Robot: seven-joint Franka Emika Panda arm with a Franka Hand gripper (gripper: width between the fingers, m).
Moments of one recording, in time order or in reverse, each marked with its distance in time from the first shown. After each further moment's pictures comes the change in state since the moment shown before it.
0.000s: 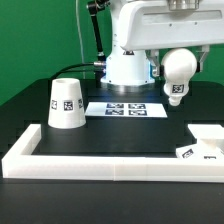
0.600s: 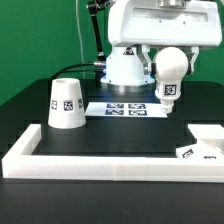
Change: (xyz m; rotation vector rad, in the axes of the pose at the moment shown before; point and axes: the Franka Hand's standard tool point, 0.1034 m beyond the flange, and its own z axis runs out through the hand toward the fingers) arm 0.004 0.012 0.000 -0.054 0.138 -0.040
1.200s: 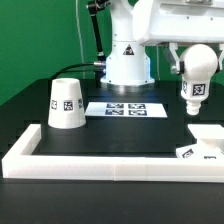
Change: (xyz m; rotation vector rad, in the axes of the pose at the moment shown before) arm 0.040 -0.026 0.004 0.017 0.039 -0.025
